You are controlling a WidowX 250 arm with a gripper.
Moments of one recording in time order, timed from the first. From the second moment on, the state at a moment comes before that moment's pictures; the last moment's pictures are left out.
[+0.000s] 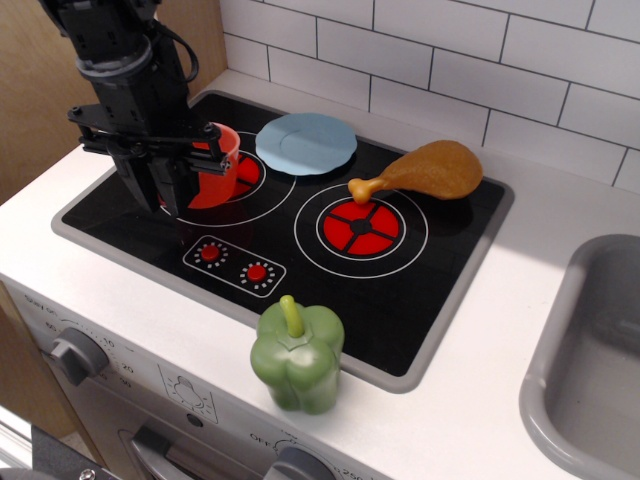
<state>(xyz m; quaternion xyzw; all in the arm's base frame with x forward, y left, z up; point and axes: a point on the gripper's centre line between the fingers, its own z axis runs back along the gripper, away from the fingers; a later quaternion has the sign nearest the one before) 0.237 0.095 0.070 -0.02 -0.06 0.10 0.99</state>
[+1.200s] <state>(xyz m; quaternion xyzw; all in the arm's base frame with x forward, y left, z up) 0.255 0.064 0.136 -0.03 -0.10 0.13 0.99</state>
